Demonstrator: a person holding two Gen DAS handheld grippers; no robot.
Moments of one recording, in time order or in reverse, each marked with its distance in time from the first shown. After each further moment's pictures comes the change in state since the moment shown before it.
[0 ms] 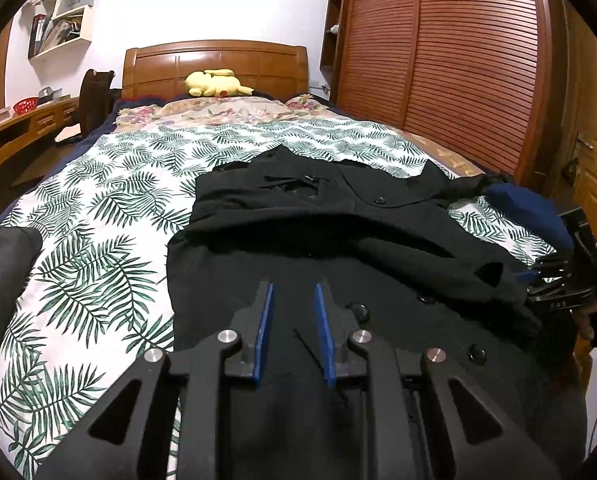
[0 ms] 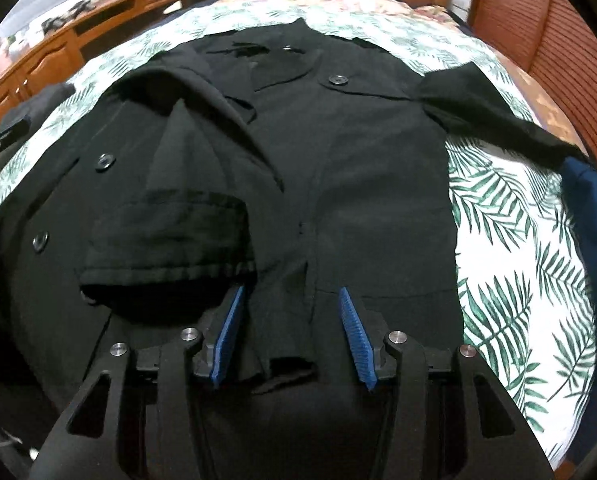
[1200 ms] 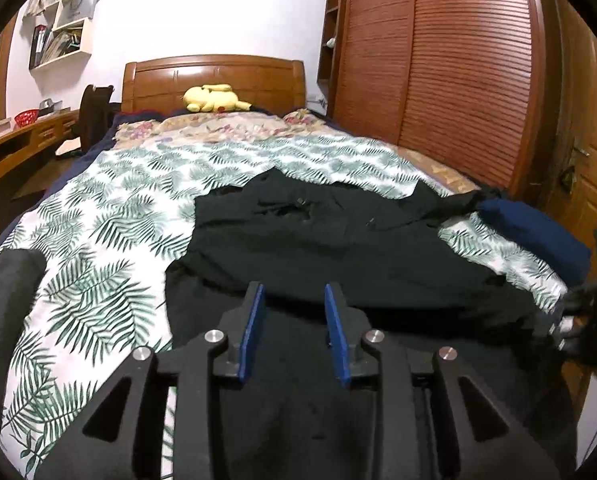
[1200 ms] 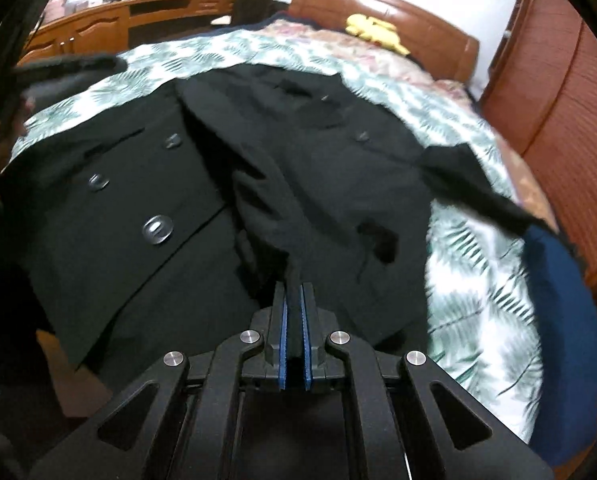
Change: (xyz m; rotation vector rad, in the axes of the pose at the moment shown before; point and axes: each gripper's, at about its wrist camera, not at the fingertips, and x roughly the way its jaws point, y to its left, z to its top) left arm -0.018 -0.019 0.026 0.006 -0.050 -0.010; right arm -0.060 0.047 -0.047 -0.211 -0.148 -0.088
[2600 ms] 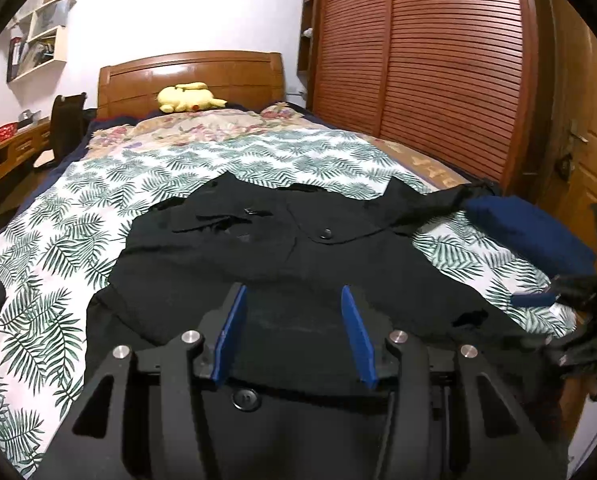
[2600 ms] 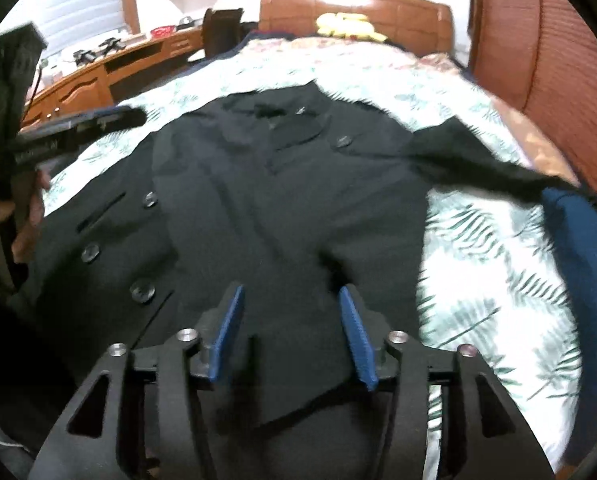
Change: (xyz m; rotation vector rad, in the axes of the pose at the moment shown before) left arm 0.070 -0.079 0.031 0.036 0.036 -0.007; right arm 0.004 -0.065 0.019 0.217 -0.069 0.091
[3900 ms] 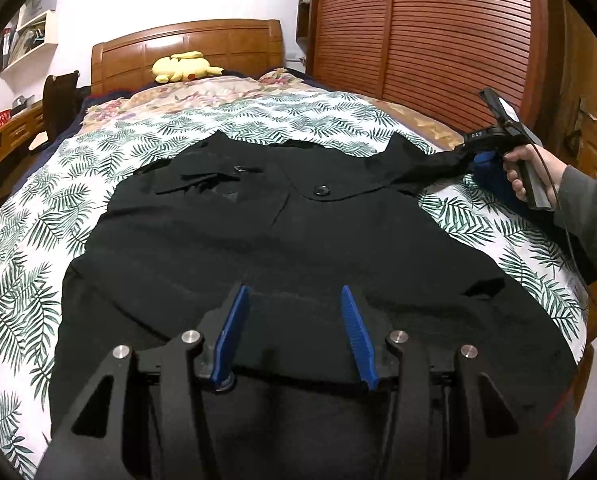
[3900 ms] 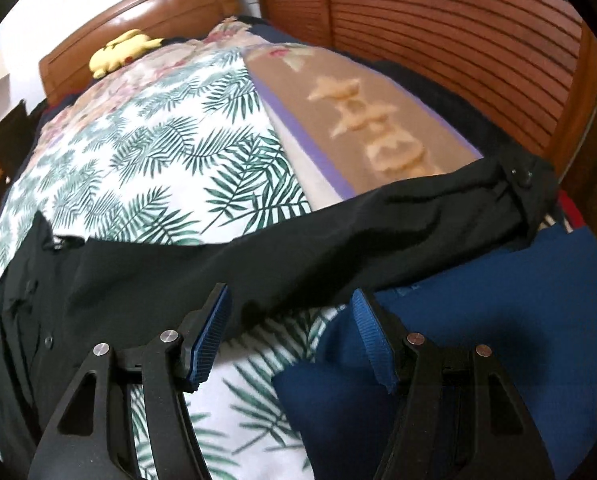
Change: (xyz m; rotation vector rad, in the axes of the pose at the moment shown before) left arm 0.032 -0.015 -0.020 0.017 0.120 0.016; right arm 0.096 -0.339 0.110 0.575 0.081 -0.321
